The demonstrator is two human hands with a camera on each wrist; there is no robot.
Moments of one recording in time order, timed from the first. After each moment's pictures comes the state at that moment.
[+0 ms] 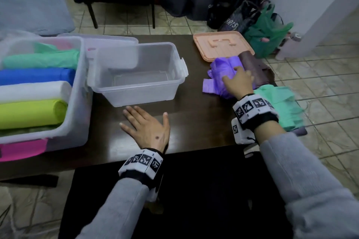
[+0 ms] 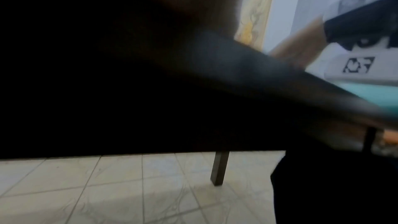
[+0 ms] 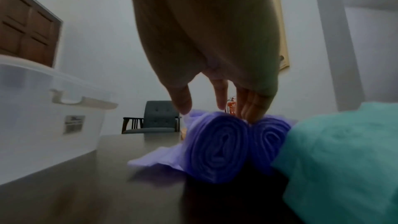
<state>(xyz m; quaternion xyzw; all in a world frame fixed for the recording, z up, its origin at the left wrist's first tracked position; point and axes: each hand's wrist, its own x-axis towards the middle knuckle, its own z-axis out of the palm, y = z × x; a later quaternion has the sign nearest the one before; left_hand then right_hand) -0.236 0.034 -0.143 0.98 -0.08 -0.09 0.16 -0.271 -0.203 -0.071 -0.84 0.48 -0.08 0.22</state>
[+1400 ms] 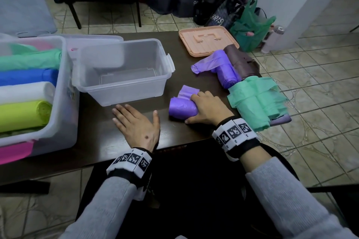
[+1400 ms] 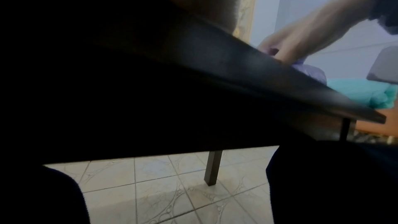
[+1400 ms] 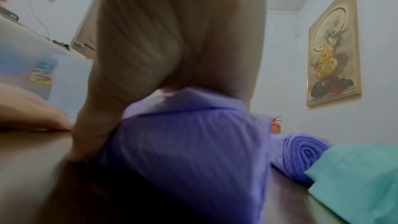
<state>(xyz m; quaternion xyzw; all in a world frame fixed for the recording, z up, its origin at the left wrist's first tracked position) -0.239 0.040 -0.147 0.97 -0.11 -0.07 0.18 -0.312 -0.126 -0.083 -0.97 0.20 0.13 0.07</state>
